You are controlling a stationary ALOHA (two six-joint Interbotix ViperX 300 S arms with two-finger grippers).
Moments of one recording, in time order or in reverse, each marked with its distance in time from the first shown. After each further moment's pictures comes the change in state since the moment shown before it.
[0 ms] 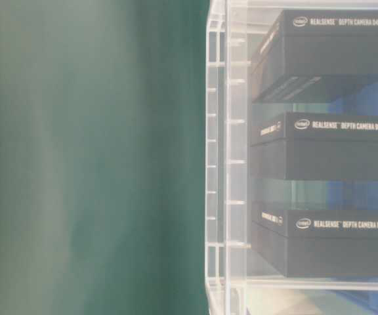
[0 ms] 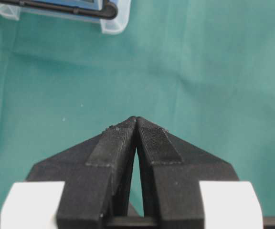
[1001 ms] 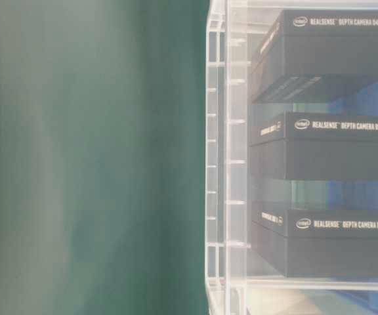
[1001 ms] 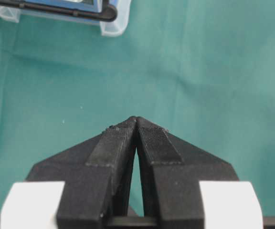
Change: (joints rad) left arm 0.000 0.000 0.000 0.002 -0.006 -0.002; right arm 0.046 -0.038 0.006 0.028 0.006 -0.095
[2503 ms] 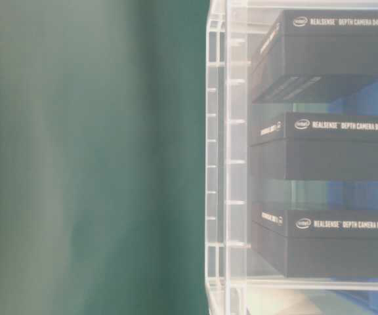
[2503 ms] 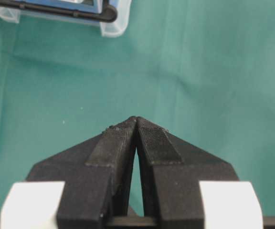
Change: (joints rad) left arm 0.000 0.000 0.000 0.000 -0.002 0.002; right arm 0.331 -0.129 0.035 0.071 -0.141 -0.761
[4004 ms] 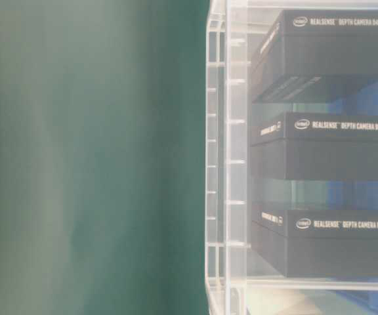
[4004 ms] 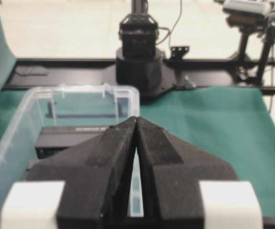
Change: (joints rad) left arm 0.052 -0.017 0.350 -0.003 -1.212 0.232; right arm 0.002 -0.184 0.345 0.020 -1.319 -0.318
